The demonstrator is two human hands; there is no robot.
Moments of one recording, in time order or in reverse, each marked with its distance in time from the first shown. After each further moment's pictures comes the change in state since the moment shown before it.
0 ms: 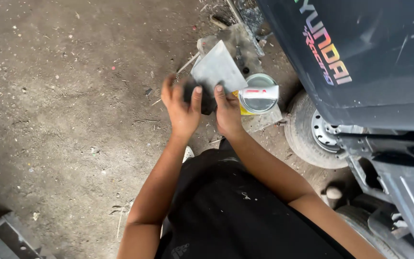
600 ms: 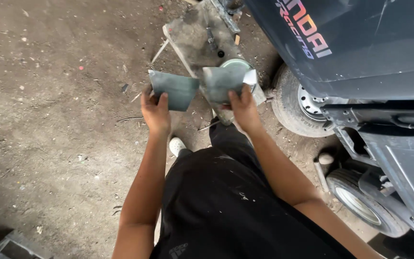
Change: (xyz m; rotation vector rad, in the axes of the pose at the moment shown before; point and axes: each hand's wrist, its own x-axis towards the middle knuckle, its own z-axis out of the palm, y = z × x) left_hand -0.021 -0.103 0.076 -0.814 -0.055 -0.612; right_hand 0.012 -0.071 -0.112 -0.317 0.104 0.170
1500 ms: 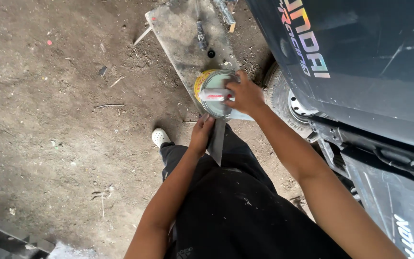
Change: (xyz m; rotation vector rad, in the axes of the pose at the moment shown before) left_hand -0.082 -0.177 0.098 0.023 -0.179 -0.755; right_hand 0.152 0.014 -0.103 -1.648 -0.432 -0.131
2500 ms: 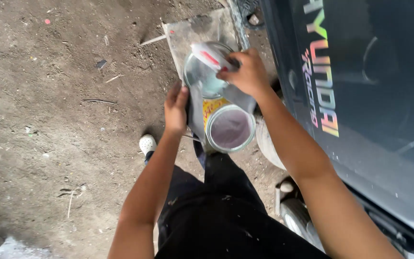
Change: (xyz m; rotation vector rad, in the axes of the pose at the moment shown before) left_hand 0.106 0.154 -0.020 -0.116 0.219 0.381; right_hand 0.174 -0.005 -0.045 0.296 0.276 -0.179
